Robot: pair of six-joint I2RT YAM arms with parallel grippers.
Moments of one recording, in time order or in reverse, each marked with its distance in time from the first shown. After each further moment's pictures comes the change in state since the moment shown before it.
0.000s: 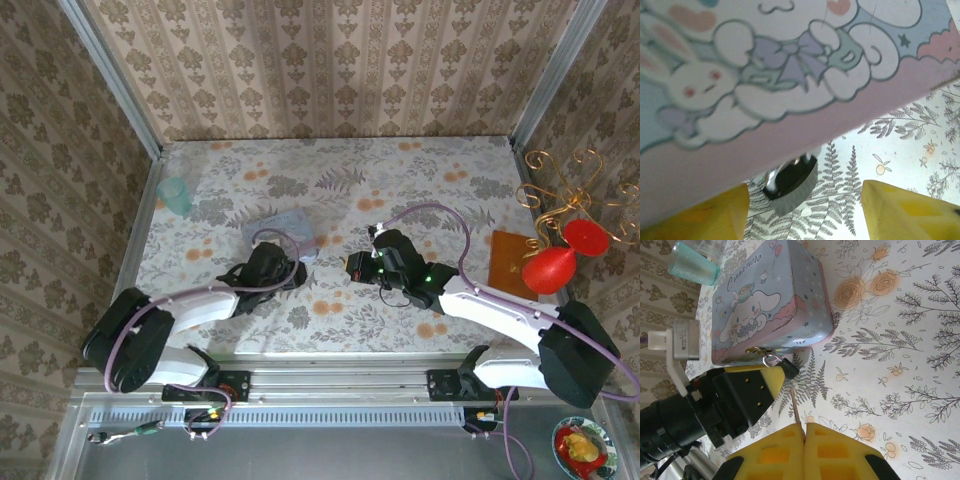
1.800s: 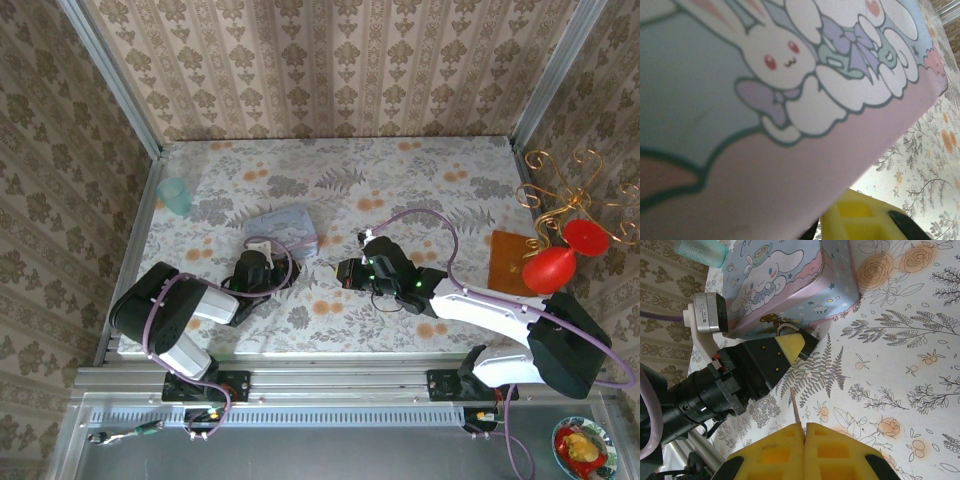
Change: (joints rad) left arm 0.125 0.253 -0.163 0.670 0.226 -0.046; right arm 0.066 0.052 -0.016 0.080 0.000 0.020
